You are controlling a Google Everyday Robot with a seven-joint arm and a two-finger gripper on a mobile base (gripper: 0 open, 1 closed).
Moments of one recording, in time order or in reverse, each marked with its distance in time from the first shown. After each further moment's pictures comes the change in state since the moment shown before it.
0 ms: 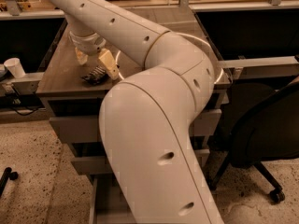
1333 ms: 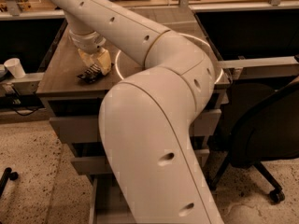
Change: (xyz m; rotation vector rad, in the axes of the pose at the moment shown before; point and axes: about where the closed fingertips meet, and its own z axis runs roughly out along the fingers) arm 0.000 0.000 0.000 0.000 0.000 0.000
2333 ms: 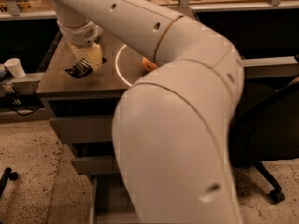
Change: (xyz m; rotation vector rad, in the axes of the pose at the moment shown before) arm -0.022 0.001 -0.055 0.129 0.044 0.064
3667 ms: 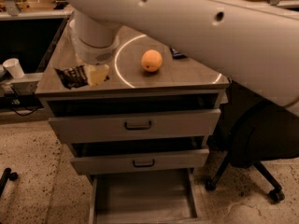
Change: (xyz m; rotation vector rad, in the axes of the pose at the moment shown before) arm -0.064 0.082 -0.070 0.317 -0.158 0.364
